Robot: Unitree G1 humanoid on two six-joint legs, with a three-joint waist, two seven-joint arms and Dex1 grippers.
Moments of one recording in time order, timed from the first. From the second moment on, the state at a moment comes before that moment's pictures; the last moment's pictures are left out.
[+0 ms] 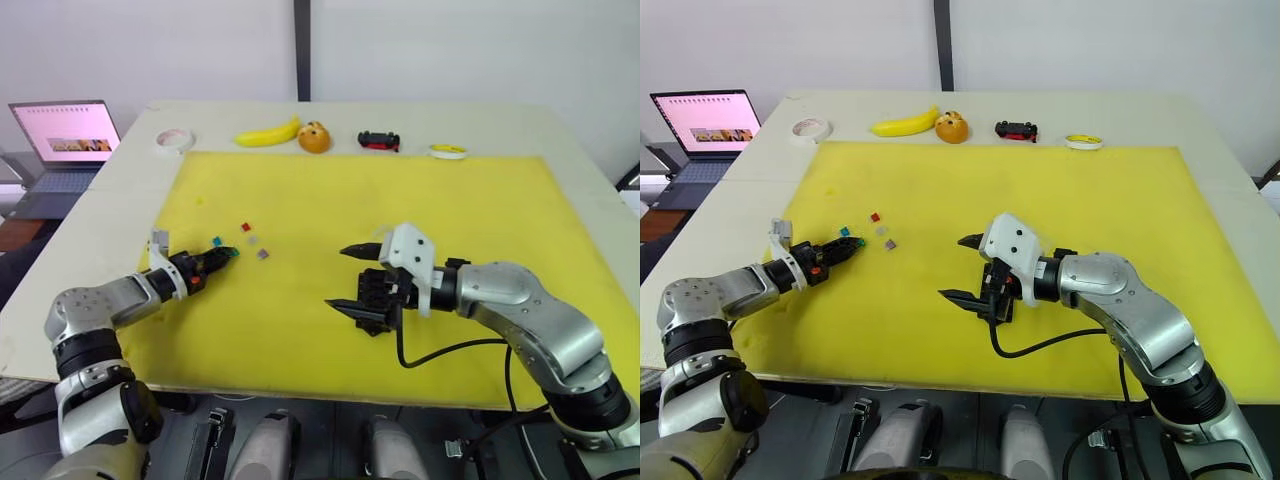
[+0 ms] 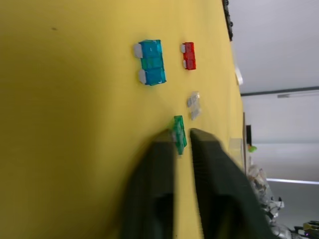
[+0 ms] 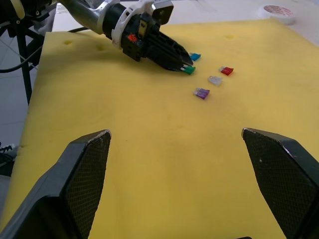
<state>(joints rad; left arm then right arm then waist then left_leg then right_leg) -0.57 0.44 0.64 0.49 -0.90 1.34 -0.42 -0.39 -0.68 0.18 -0.58 0.49 0.72 0.75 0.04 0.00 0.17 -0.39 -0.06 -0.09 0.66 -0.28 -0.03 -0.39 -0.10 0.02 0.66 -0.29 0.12</state>
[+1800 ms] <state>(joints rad) -0.63 0.28 0.28 0.00 -1.81 1.23 -0.06 -0.47 -0.40 -0.12 -0.52 1.66 0.86 -0.21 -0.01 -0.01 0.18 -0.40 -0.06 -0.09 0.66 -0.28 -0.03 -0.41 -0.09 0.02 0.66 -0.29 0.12</state>
